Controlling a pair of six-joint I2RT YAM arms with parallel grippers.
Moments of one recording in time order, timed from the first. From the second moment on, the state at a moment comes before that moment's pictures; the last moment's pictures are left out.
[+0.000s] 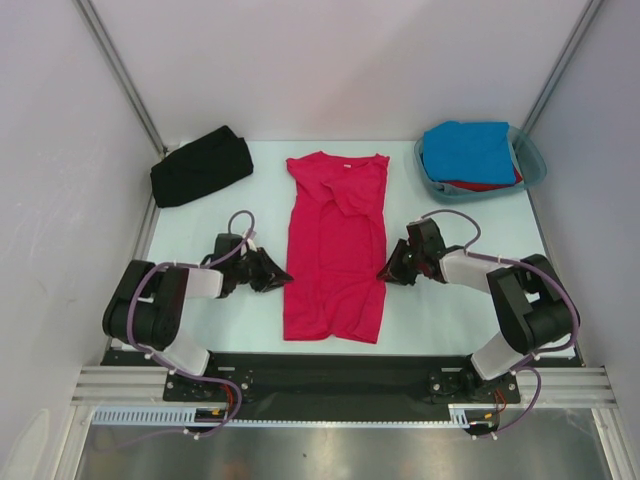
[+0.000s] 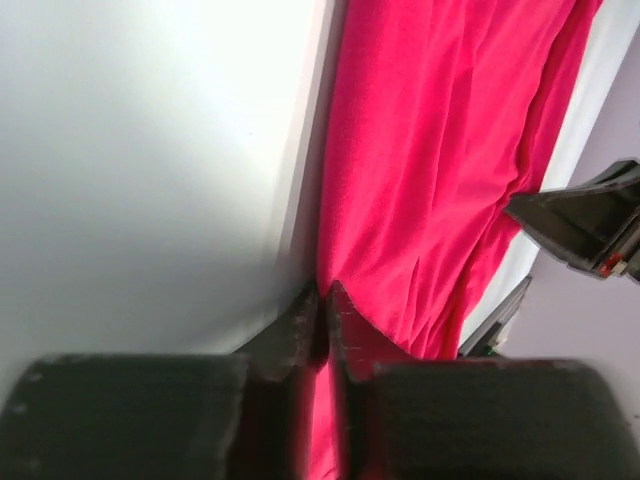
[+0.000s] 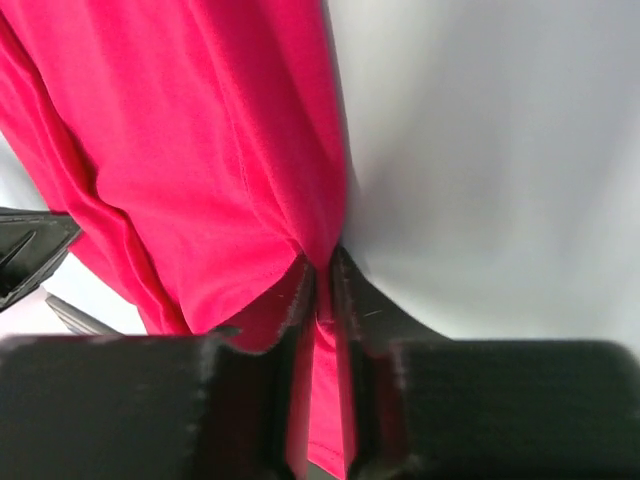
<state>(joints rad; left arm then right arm) -0.20 1.58 0.47 0.26 0.56 -0.81 0.39 1.58 0.70 -0.08 -0.25 0.84</state>
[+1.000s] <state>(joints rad) -0.26 1.26 0.19 0.29 0.70 -0.82 0.50 1.12 0.37 -0.15 -0.25 1.07</state>
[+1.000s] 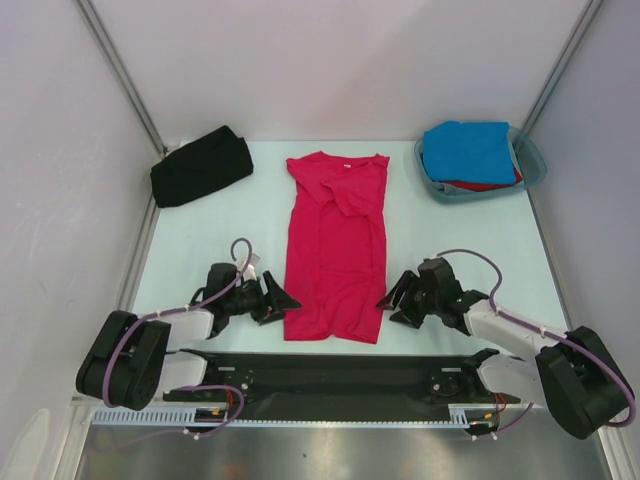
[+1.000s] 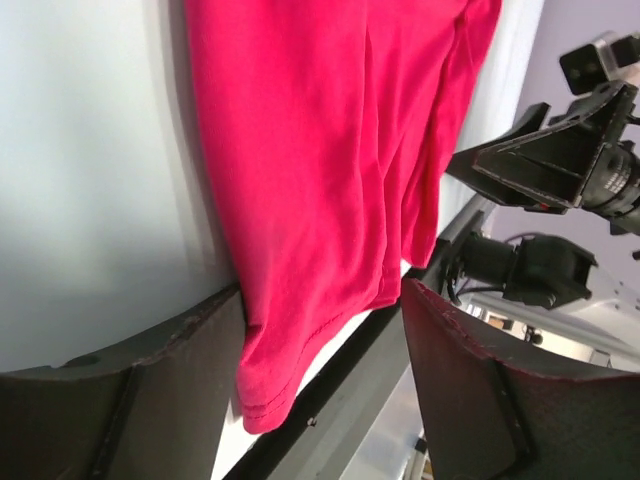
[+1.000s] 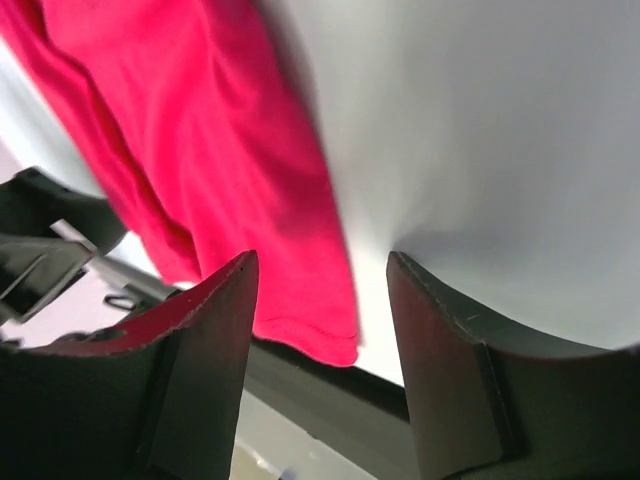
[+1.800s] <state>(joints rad) -0.31 1.36 0.11 0.41 0.75 -0.88 0.71 1.10 0.31 -0.14 -0.13 1.26</state>
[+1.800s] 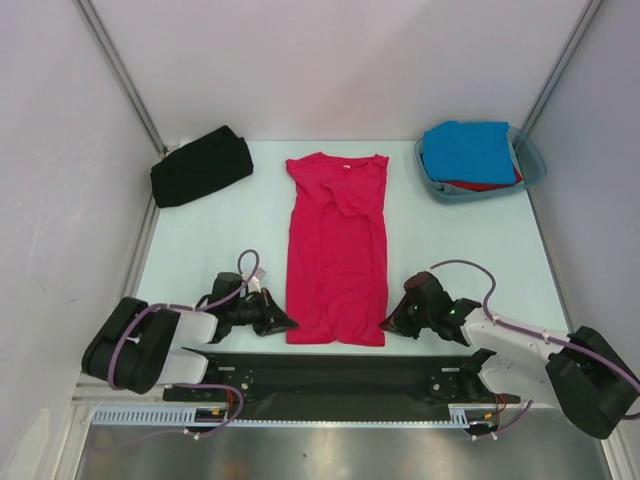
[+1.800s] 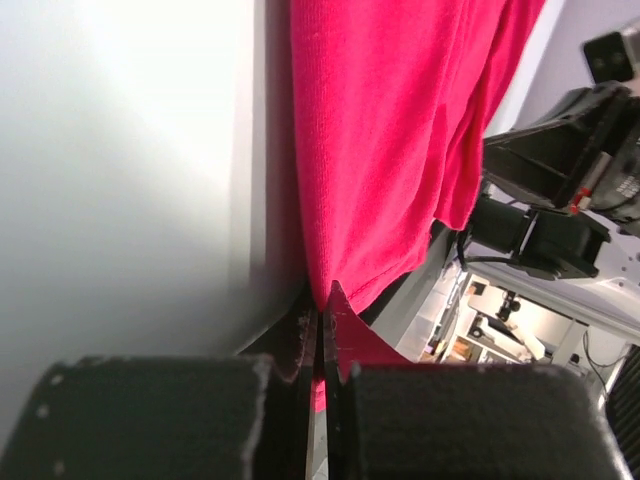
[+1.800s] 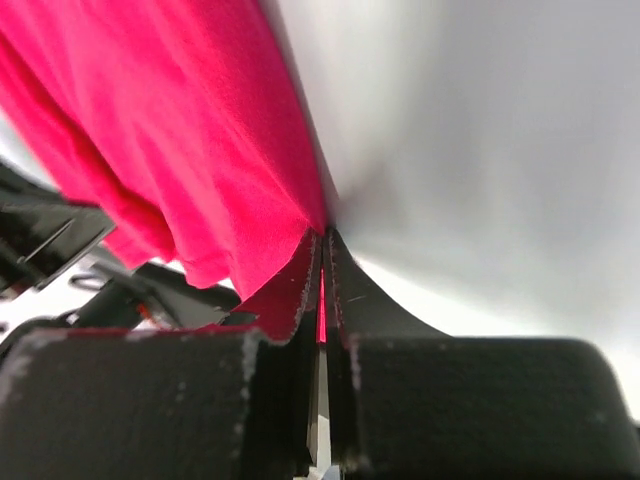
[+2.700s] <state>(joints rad) -0.34 1.11 0.16 0.17 0.71 -0.84 0.91 1.09 0.68 -0.66 0.28 1.13</state>
